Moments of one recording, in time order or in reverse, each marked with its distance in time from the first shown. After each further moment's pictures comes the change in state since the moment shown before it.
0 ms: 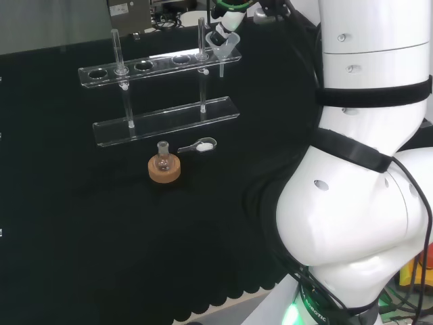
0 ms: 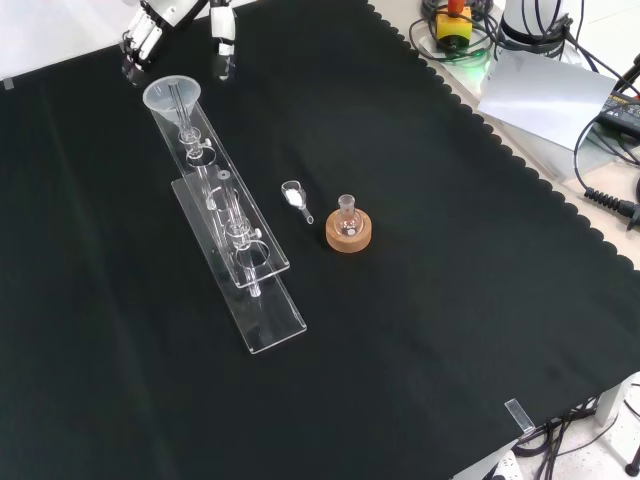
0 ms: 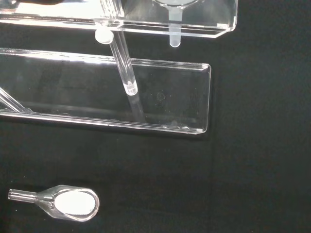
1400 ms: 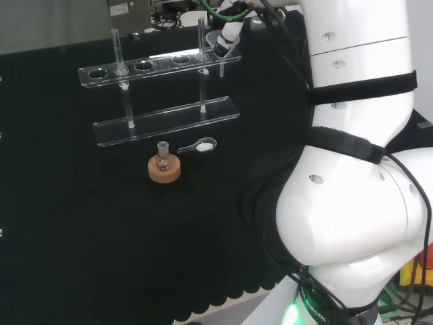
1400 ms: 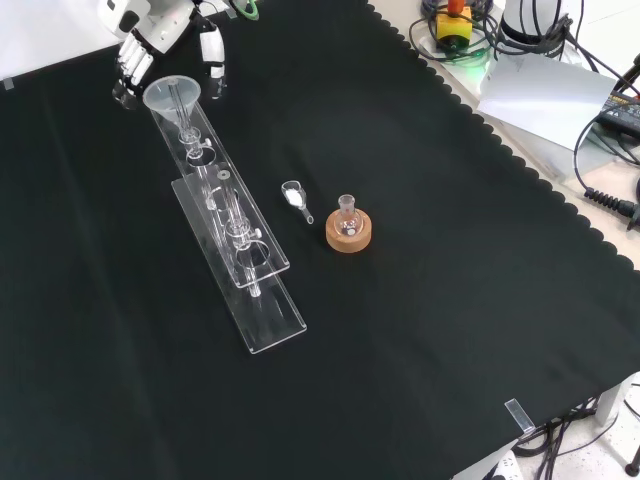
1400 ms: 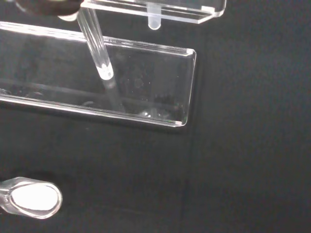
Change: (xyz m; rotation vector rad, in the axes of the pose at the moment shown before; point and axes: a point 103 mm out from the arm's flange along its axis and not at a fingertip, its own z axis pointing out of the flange) arm -0.009 0.035 0.014 0.069 -0.081 0.004
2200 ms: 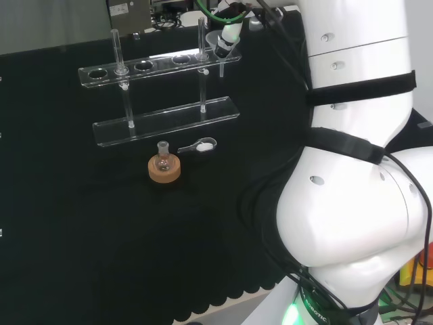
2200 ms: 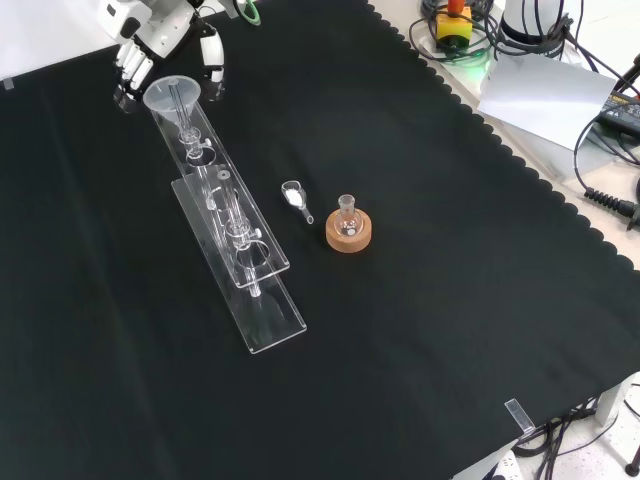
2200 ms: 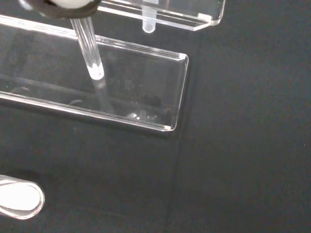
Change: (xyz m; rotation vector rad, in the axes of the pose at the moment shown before) arm 0.001 0.005 -0.003 -0.004 -0.064 -0.005
